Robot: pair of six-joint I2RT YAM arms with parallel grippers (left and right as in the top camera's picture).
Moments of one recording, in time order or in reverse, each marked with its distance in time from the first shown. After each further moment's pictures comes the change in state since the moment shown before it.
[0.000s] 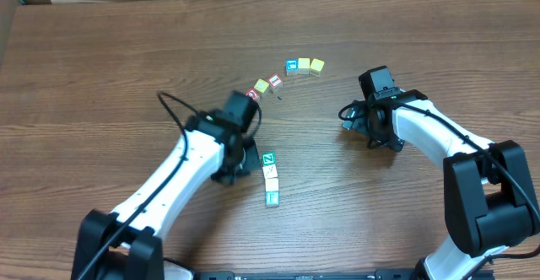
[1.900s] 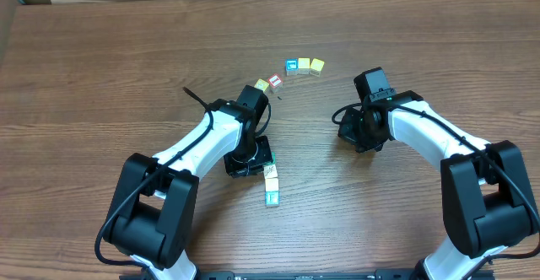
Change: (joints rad) left arm -0.007 0.266 0.051 0.088 0.142 0.026; right arm 0.024 0.000 -0.001 -0.011 -0.286 -0.027
